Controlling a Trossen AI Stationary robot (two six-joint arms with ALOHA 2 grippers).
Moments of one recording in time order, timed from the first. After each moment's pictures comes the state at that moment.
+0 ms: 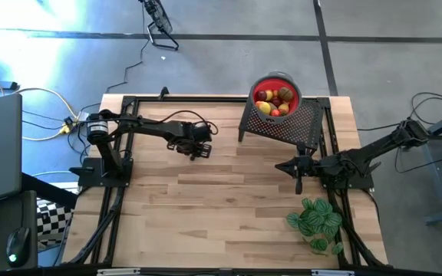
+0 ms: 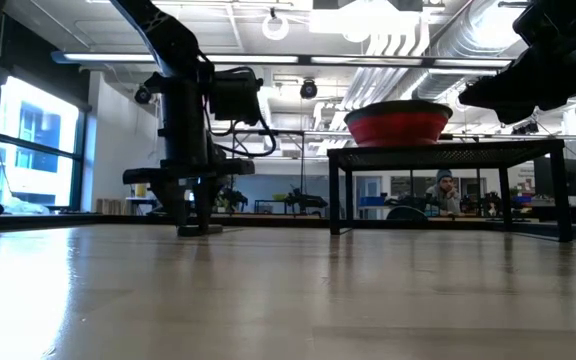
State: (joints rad) left arm 0.25 1.76 1.04 -0.64 -0.07 -1.06; right arm 0.37 0.58 0.14 0.21 0.49 0.11
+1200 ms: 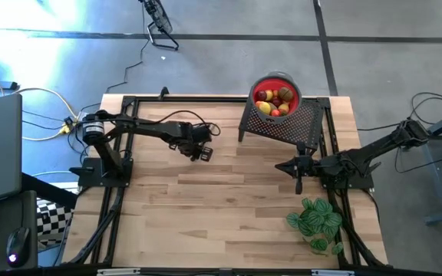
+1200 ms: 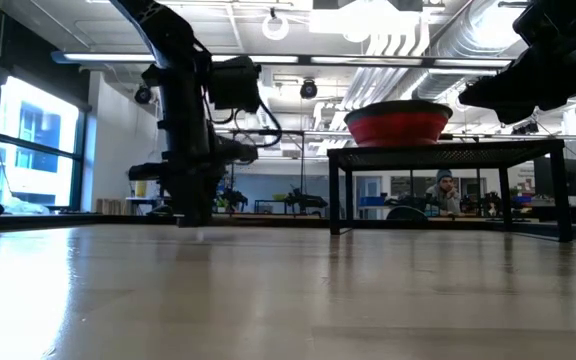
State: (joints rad) left arm 0.25 1.71 1.04 -0.61 -0.04 -0.95; right arm 0.37 0.58 0.14 0.21 0.49 0.11
